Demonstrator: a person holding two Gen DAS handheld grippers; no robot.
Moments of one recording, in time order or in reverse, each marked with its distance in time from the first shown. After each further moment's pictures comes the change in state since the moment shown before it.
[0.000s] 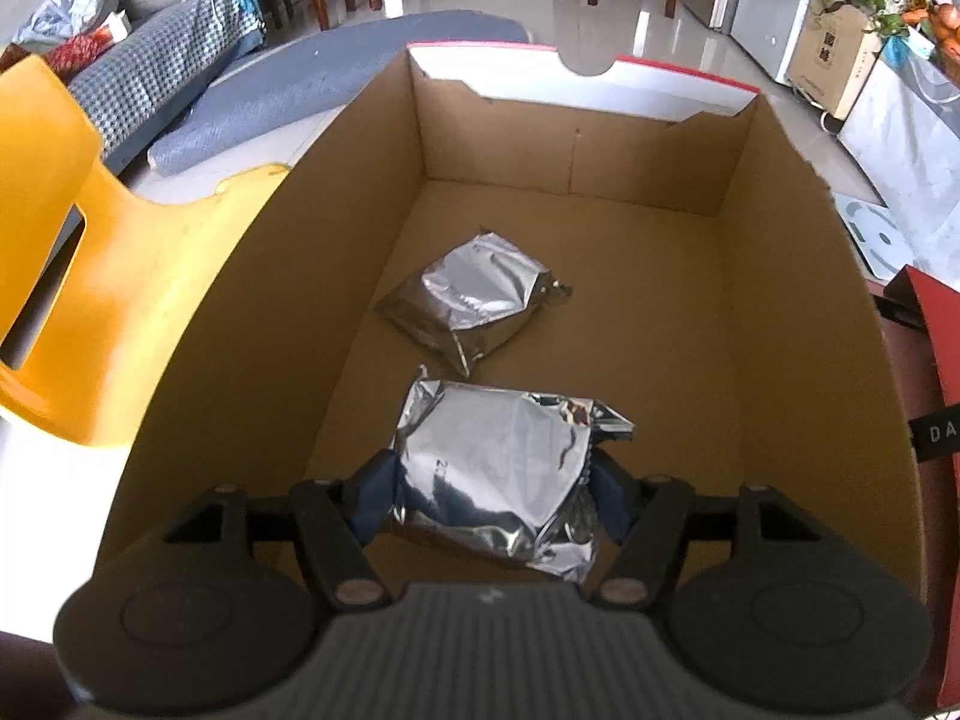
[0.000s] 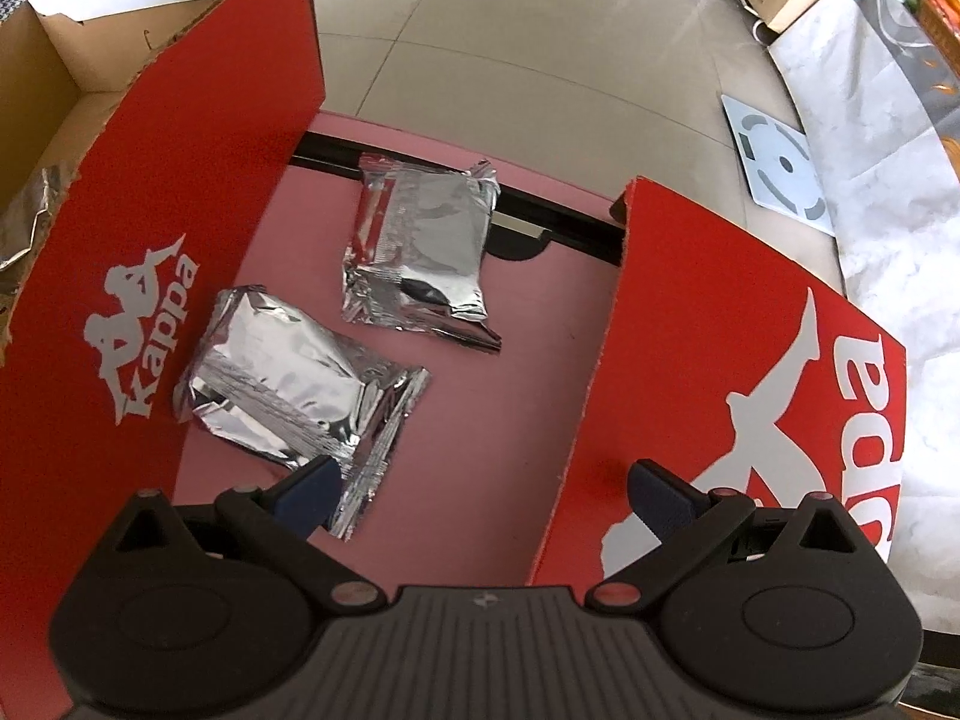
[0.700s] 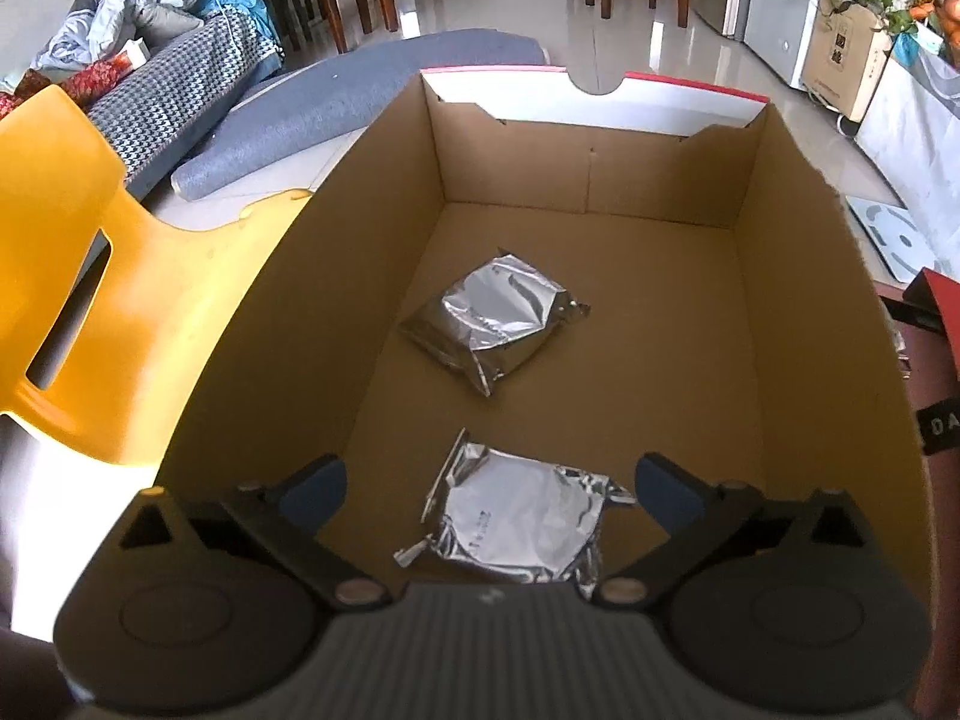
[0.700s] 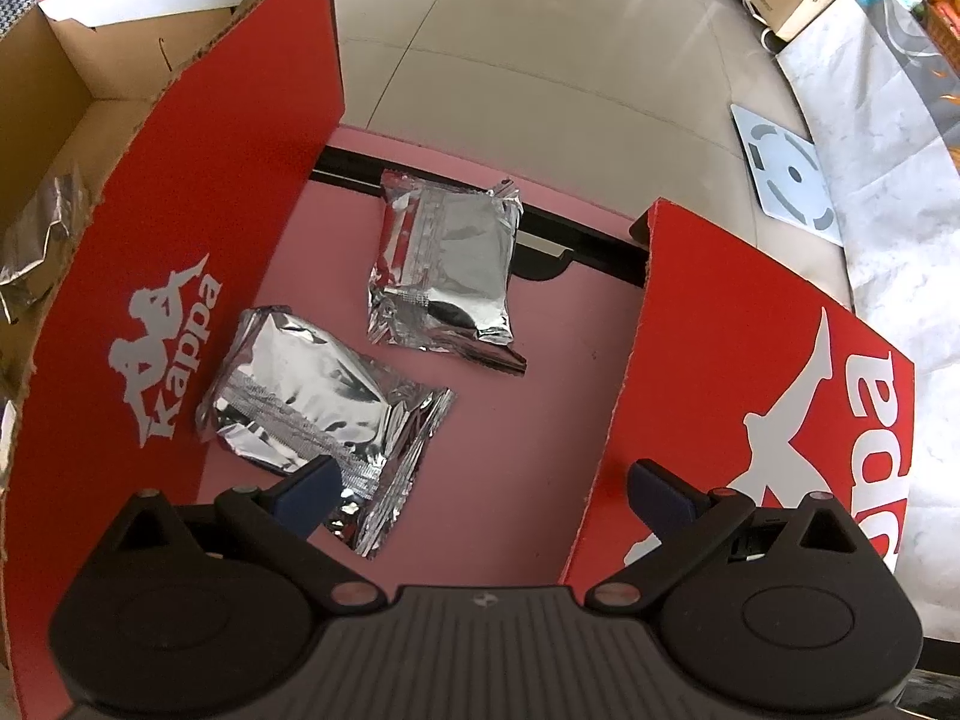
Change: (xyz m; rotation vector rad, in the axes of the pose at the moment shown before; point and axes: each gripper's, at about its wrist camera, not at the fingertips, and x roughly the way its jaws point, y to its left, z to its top) left arm -0.010 -0.007 0.002 0.029 -0.058 0.060; right arm -0.003 0.007 0.007 -0.002 -0.013 0.012
